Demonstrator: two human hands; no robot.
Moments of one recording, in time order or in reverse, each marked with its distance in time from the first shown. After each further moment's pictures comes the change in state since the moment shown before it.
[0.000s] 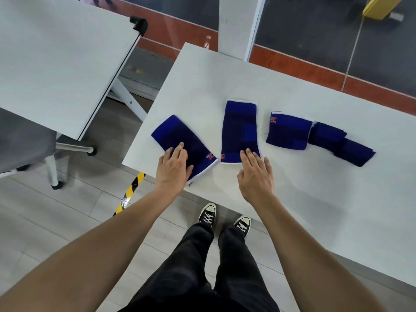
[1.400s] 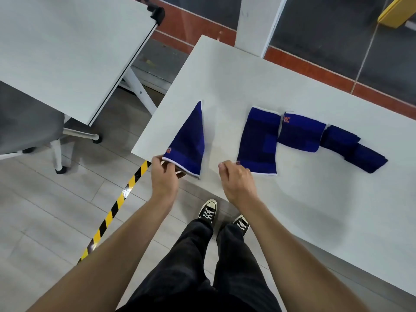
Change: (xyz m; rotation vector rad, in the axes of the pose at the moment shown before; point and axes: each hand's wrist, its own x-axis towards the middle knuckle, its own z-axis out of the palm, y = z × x) left_hand -0.053 -0.002 -0.023 -1.474 0.249 -0.646; right_hand -0.018 -0.065 0.002 0.342 -0.039 -0.102
